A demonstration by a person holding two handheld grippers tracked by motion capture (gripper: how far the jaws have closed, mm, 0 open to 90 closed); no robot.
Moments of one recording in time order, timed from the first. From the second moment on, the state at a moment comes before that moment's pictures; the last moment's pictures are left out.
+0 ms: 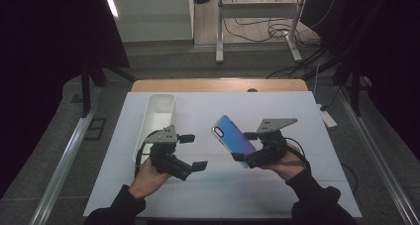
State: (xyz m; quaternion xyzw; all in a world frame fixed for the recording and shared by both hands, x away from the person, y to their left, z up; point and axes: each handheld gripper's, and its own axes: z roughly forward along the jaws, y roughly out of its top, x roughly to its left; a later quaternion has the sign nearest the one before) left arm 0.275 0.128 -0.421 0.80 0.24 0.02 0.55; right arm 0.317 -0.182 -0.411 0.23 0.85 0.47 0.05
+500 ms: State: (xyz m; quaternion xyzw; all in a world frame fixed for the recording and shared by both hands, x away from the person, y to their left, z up) left arm 0.287 0.115 -0.417 0.80 0.21 -0.01 0.57; right arm 0.317 -0.175 -0.409 0.20 0.85 0.49 0.03
